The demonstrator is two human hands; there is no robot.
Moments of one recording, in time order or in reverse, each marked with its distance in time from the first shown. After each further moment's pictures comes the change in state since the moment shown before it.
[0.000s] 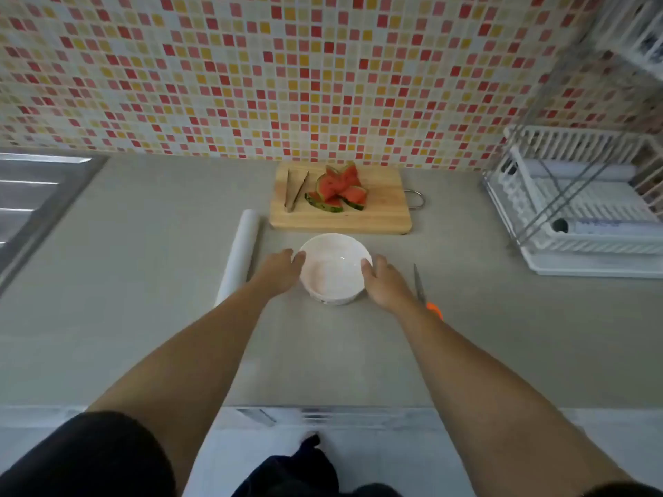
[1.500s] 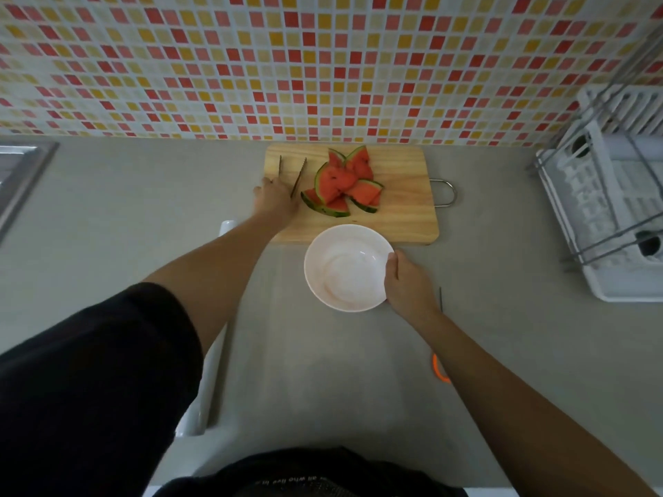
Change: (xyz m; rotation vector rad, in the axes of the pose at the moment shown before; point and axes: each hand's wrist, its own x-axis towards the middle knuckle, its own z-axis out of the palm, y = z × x) left_hand 0.191 0.037 -0.037 0.407 0.213 -0.039; right_hand 0.096 0.012 -0.001 0.028 0.176 -0.060
